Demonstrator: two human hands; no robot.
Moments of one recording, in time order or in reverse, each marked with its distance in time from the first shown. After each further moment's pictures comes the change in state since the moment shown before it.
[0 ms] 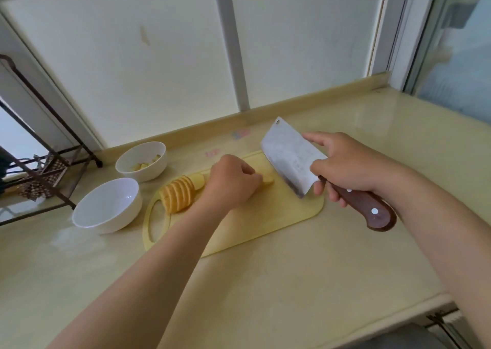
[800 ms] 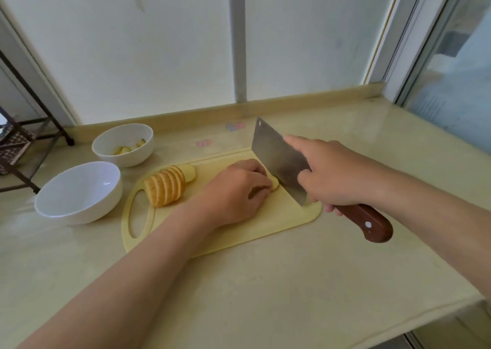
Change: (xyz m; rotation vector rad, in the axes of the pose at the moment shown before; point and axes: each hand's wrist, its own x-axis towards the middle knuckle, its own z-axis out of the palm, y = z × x) left_hand 0.008 -0.035 0.011 0.223 -0.106 0.785; right_hand -0.007 -0.038 0.018 -0.497 -0.060 0.000
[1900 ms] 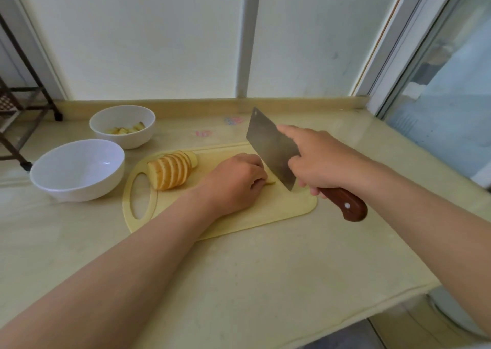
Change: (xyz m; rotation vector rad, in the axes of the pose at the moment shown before) left_hand -0.006 -0.011 0.006 0.018 0.133 0.106; right_hand 0.009 -0.029 0.006 -0.079 0.071 0.069
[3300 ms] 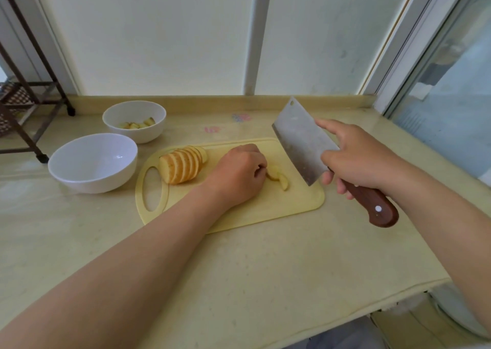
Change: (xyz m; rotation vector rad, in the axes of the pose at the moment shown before) left_hand -0.003 -0.004 -0.001 -0.048 0.081 -0.217; right_hand -0.013 0.025 -0.007 0.301 0.127 0.080
